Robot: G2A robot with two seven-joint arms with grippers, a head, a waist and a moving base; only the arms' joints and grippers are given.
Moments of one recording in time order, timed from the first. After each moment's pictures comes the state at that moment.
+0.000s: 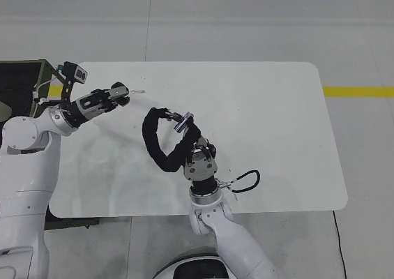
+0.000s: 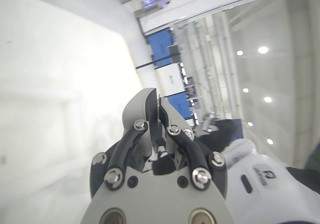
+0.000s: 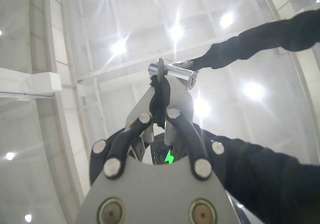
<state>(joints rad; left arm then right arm) 1.05 -1.02 -1.57 -1.35 -0.56 -0.32 -1.20 -1.42 -1.67 0.86 -1.49 1.48 -0.44 0.90</state>
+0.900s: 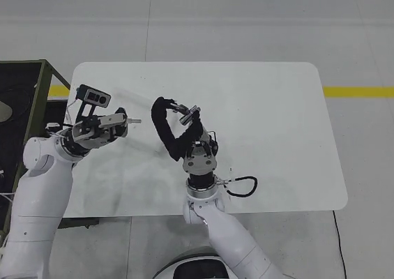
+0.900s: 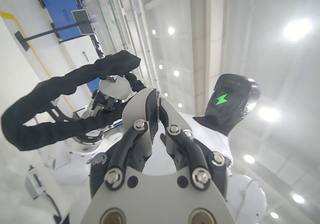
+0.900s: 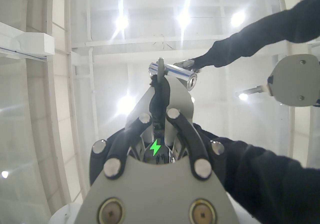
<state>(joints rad) 1.25 -1.05 -1.52 -1.56 -1.05 -0.14 -1.34 -1.35 -1.72 0.85 -1.40 1.51 -0.63 1.00</state>
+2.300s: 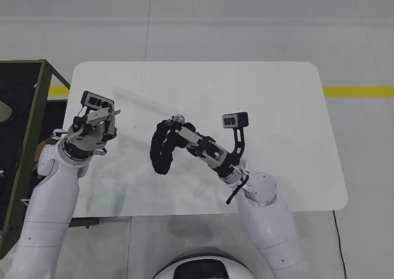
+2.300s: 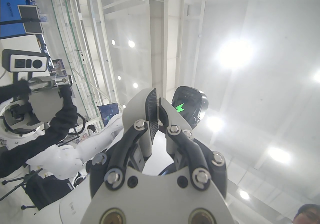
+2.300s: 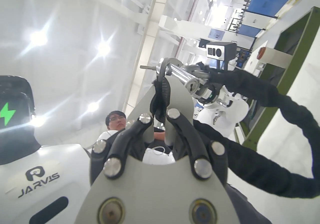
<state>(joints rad) 1.29 -1.08 -1.52 -1.56 -1.25 -0.09 -1.33 -1.39 -1.61 1.25 -1.64 0.18 -0.48 0.81</state>
